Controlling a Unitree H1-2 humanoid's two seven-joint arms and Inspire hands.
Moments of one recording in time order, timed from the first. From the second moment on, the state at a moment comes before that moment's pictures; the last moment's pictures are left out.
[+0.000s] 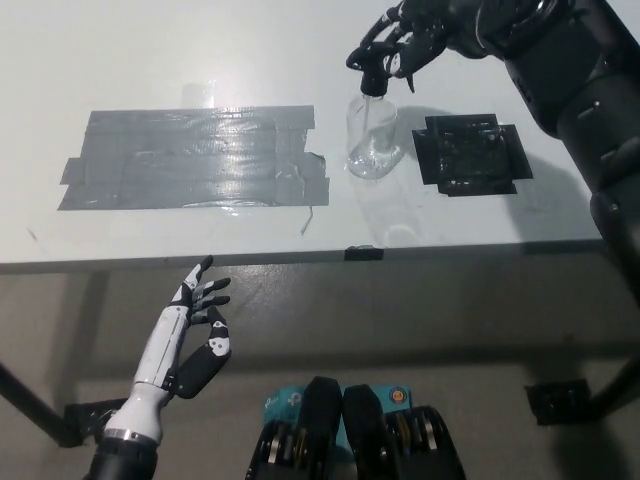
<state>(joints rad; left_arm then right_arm) -0.15 0.12 -0.03 0.11 0.29 -0.16 -0.02 -1.51 -0.17 0.29 1.44 -0.30 0.10 0.48</state>
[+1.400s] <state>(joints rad) -0.19 0.13 -0.02 0.14 0.29 -0.19 -0.02 -1.52 -0.27 -0.40 1.44 0.05 0.10 0.15</state>
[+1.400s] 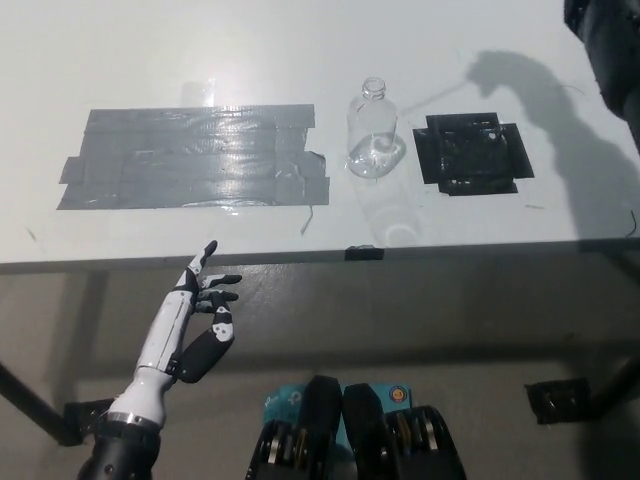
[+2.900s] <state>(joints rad) -0.18 0.14 0.02 0.12 0.29 -0.20 -0.02 -1.36 -0.30 0.24 1.44 -0.17 0.07 0.19</state>
